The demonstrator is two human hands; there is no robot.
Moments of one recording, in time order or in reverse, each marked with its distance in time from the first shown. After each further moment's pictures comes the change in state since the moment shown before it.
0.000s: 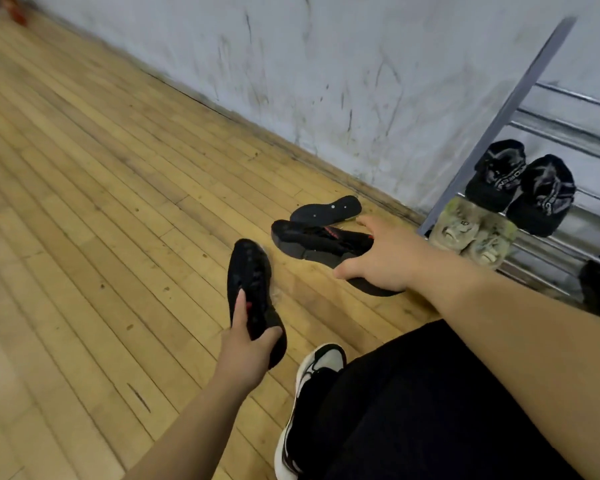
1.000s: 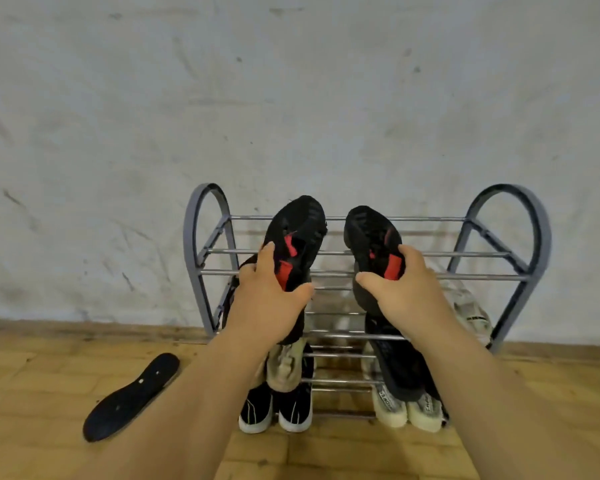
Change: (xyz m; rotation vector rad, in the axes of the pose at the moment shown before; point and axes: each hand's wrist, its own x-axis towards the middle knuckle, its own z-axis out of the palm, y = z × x) left_hand -0.029 0.400 0.326 0.405 -0.351 0.778; right_hand -0.098 0.312 -0.191 0.688 1.018 0.405
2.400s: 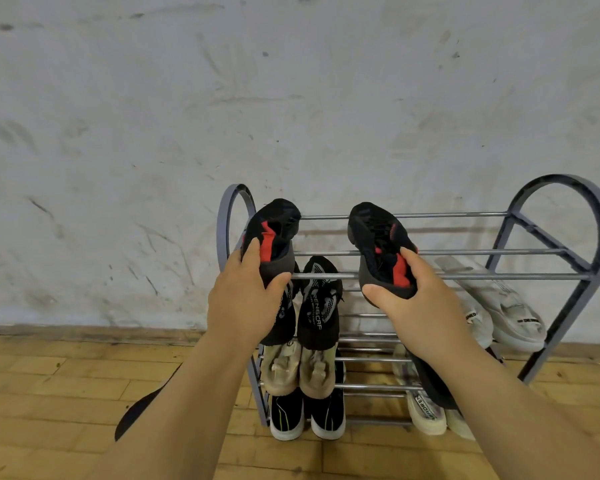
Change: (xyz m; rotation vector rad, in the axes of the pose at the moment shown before) left_hand 0.043 -0.066 -0.048 0.308 0.211 0.156; right_hand -0.017 -0.006 0.046 -0.018 -0.004 -0.134
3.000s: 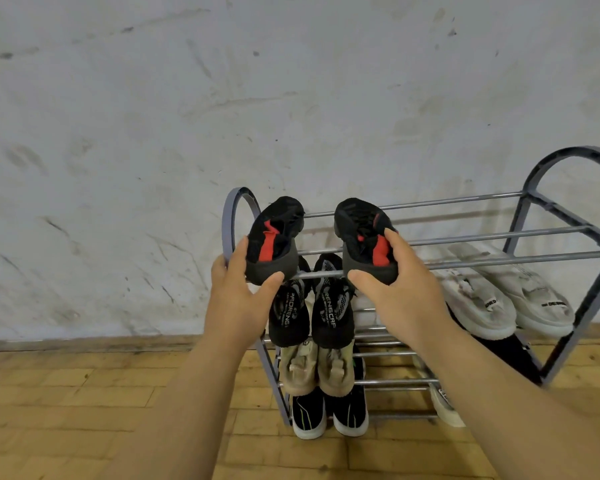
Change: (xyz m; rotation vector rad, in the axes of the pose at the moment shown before) left_hand 0.000 -0.021 -0.008 -0.310 -0.016 -0.047; right_hand 0.016 -0.002 0.034 0.157 -0.039 -0.036
